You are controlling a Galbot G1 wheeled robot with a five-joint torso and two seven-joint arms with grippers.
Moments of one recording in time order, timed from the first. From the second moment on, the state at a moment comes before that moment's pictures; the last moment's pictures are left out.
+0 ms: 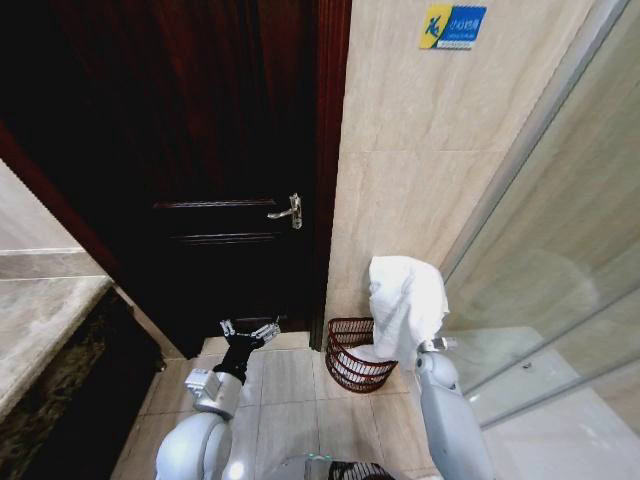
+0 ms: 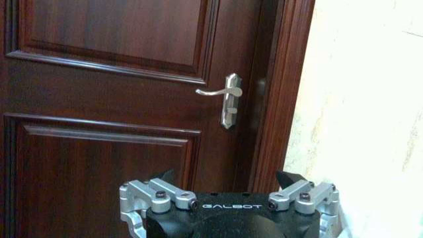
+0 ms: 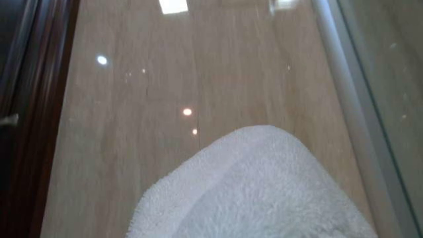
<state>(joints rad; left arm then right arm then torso) 1.74 -1.61 -0.56 -2.35 -0.11 0.15 0.17 -1.01 1.47 0.71 1.24 0.32 0.66 -0.40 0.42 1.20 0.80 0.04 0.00</state>
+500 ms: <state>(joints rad) 1.74 -1.61 -0.56 -2.35 -0.11 0.15 0.17 -0.91 1.47 0.69 0.91 0.32 0.71 -0.45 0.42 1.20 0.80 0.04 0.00</state>
